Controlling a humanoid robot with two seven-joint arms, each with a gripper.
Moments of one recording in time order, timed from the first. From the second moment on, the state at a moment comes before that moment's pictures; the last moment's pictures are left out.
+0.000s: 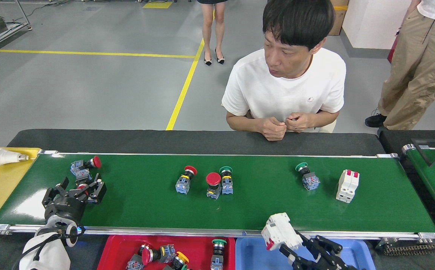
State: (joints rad) left arm -0.49 0.20 0.19 -0.70 -1.60 -0.21 0.06; right arm 0.26 -0.20 -0.01 -1.63 1.03 -0.77 0.09
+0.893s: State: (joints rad) left arm -0.02 0.24 0.12 -1.37 -1.45 -0.35 0.13; right arm 0.14 -0.04 -0.22 -1.65 1.04 -0.52 0.15
